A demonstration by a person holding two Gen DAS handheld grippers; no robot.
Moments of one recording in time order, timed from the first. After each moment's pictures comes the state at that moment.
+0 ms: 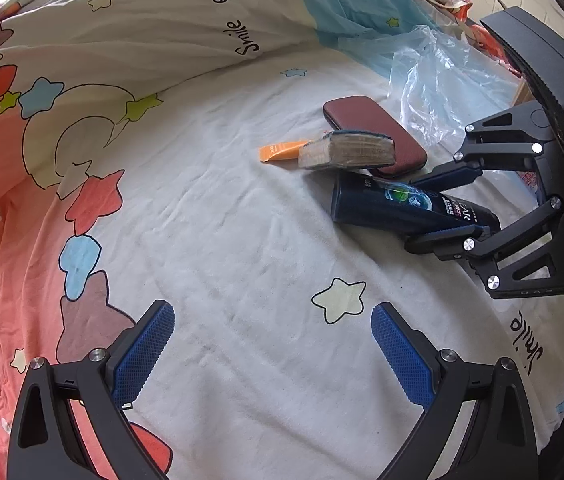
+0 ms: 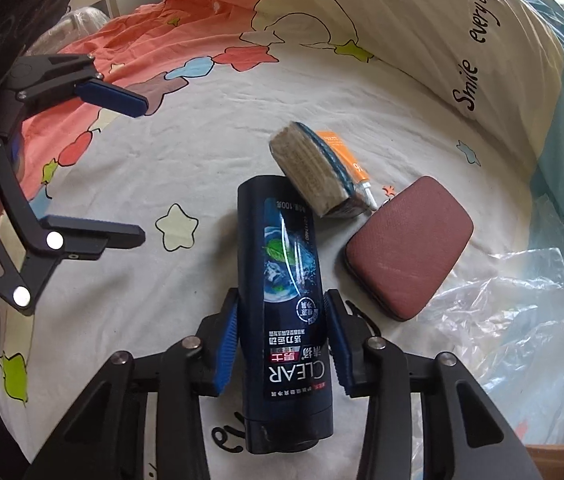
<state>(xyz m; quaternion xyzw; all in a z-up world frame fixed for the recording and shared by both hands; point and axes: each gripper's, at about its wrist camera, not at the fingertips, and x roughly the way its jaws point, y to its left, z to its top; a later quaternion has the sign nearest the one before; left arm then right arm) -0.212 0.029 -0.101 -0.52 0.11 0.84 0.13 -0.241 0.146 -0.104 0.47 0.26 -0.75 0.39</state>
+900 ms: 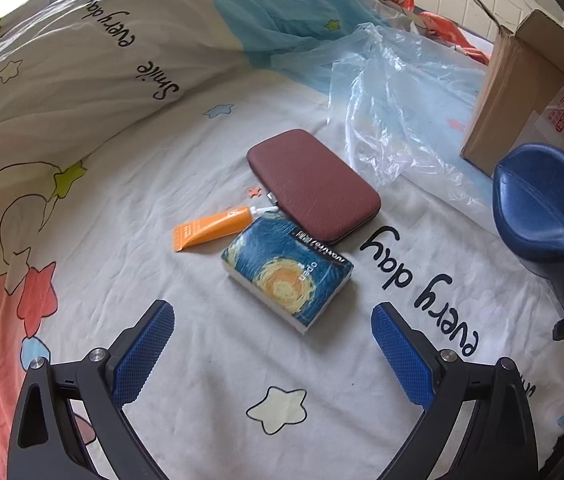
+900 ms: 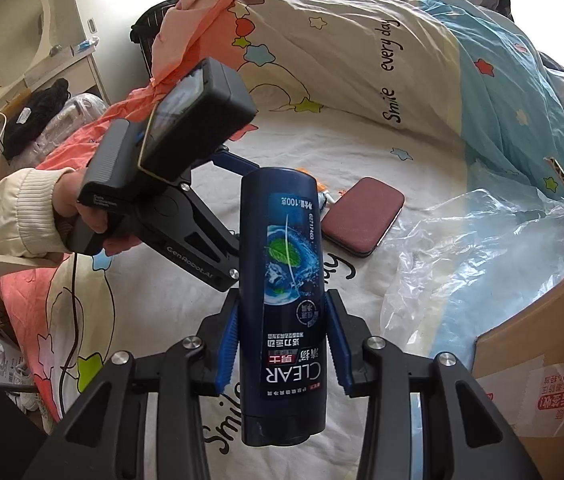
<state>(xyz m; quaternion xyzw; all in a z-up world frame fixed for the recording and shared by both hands) -0.253 0.088 -0.109 -0.48 0.15 0.84 0.22 -0.181 0.222 -0.034 0.42 0.14 -0.81 0.37</state>
